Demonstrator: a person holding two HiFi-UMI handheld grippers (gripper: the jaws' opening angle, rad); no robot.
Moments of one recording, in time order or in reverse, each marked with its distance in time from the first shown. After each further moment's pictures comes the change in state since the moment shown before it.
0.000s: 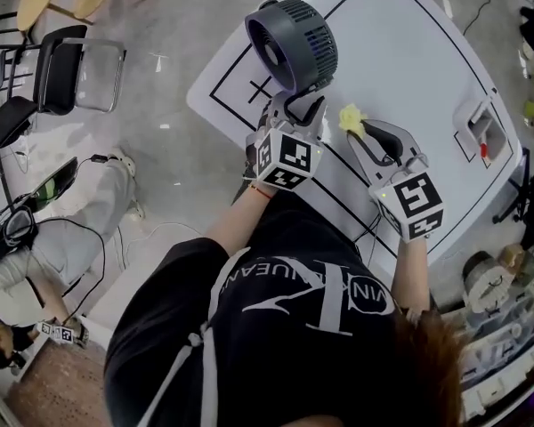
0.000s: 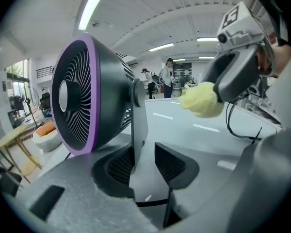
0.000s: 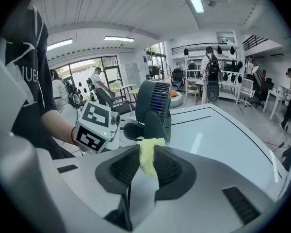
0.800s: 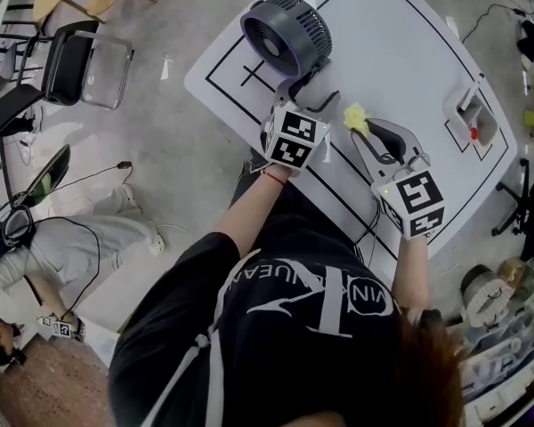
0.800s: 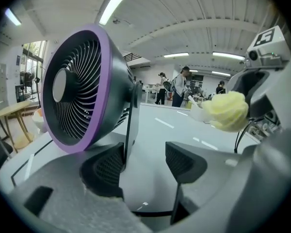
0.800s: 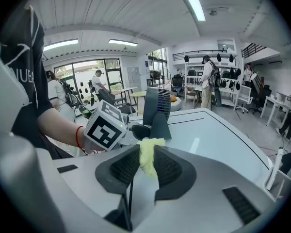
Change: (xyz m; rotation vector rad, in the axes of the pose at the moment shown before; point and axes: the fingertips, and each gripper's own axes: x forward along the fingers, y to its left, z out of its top) left arm 0.011 -0.044 0.017 -0.215 -0.039 0.015; right arm -0.055 0.006 -0.031 -0.042 -0.056 -0.026
